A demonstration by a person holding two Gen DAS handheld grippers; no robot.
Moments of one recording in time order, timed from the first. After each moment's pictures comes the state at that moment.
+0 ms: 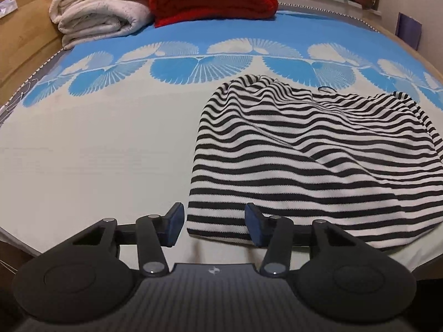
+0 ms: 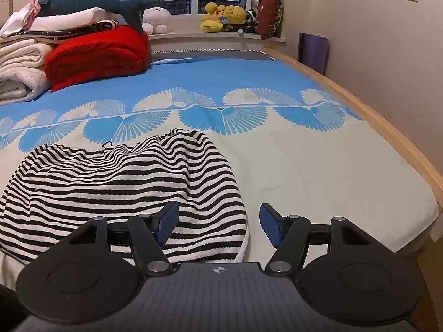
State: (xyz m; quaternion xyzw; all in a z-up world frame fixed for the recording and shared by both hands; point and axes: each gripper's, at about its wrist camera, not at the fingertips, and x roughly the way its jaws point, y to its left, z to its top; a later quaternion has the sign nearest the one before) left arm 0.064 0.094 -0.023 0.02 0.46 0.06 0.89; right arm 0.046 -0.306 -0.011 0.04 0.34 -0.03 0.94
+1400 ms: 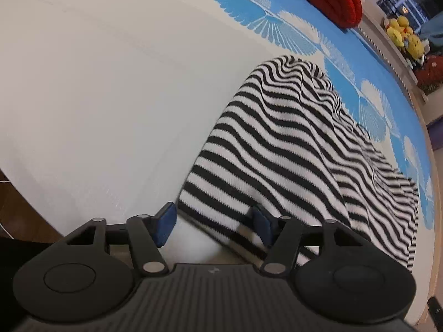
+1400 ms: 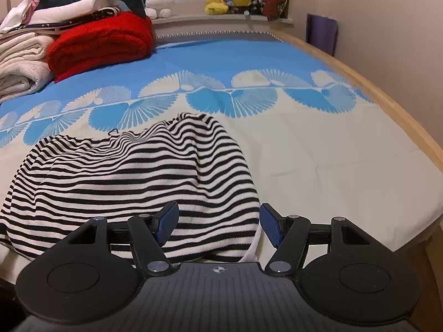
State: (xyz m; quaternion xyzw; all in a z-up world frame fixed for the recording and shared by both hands) left arm 0.096 0.164 -0.078 -0.28 0.52 0.11 0.80; right arm 0.061 -0.304 -0.018 0.07 0.38 -0.01 0.92
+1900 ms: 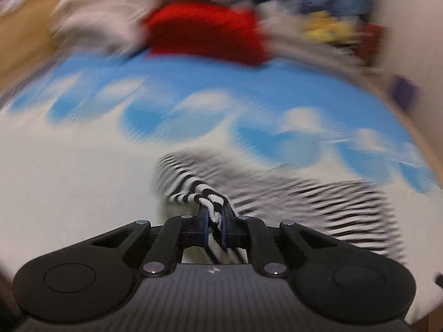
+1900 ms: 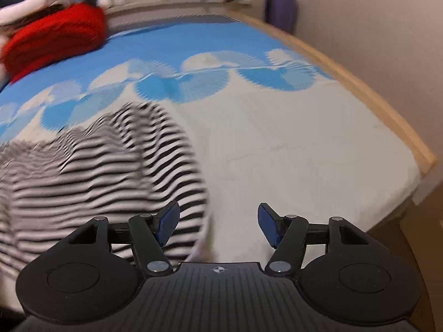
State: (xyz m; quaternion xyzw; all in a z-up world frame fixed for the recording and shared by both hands) left arm 0.125 0.013 0.069 -0.06 0.38 0.03 0.92; right arm 0.070 -0.352 -0.024 0.09 0.39 -0.13 0.91
